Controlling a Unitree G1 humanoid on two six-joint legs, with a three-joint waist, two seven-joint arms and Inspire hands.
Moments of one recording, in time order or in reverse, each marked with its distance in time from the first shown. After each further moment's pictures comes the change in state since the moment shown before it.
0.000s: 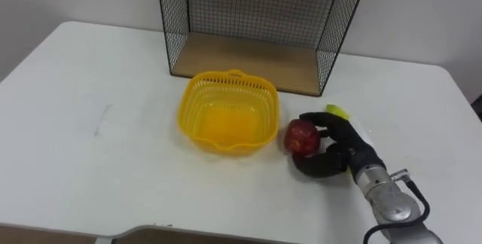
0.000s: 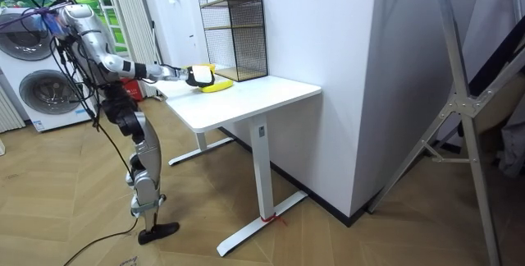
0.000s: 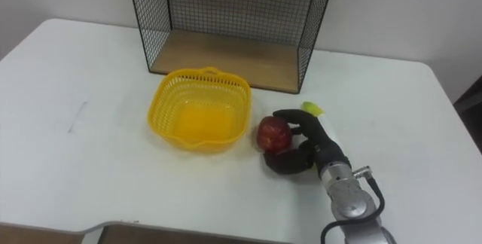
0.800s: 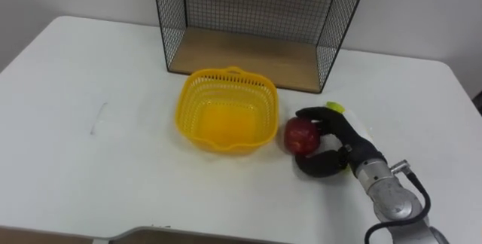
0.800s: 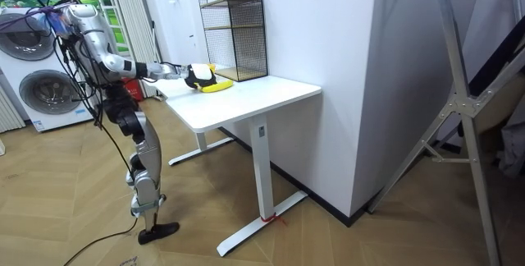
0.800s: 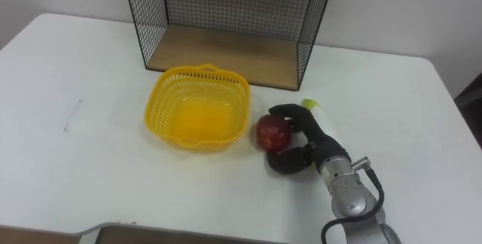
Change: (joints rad) left arm -0.007 0.002 0.000 -0.001 0.001 -0.024 -0.005; right arm -0.001 -0.035 0.019 -0.108 -0.296 0.002 0.020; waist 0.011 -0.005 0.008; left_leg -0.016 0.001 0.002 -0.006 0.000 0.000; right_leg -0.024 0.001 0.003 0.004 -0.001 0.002
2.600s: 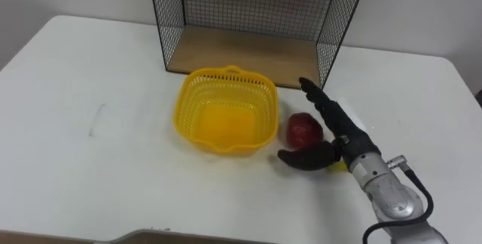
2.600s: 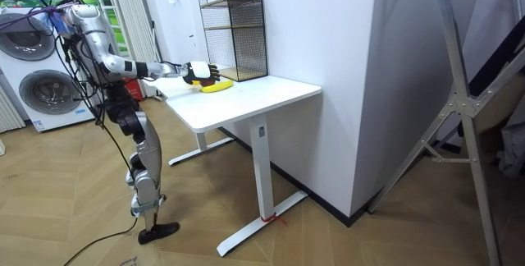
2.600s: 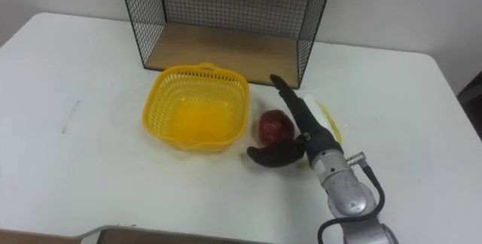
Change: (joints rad) left arm 0.013 0.000 -0.021 -0.027 -0.084 -0.017 0.004; right arm 0.040 0.001 0.022 -0.082 0.190 0.000 0.023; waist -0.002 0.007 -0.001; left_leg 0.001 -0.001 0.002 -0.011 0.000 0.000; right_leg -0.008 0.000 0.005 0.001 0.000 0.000
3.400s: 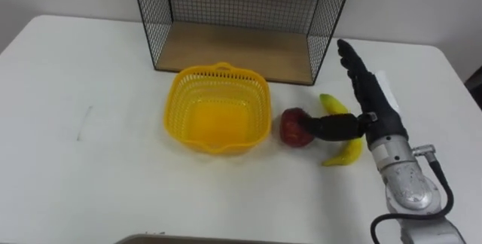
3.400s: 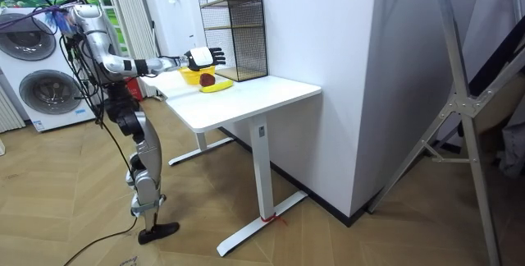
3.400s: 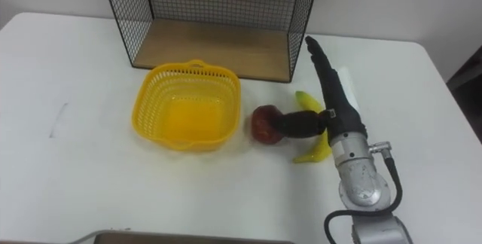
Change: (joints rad) left arm 0.015 -0.002 0.037 -0.014 -0.002 -0.003 0.003; right arm -0.005 0.003 -0.075 -0.146 0.008 -0.046 -0.118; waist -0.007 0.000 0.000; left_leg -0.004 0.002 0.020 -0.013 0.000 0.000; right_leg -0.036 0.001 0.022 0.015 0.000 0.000
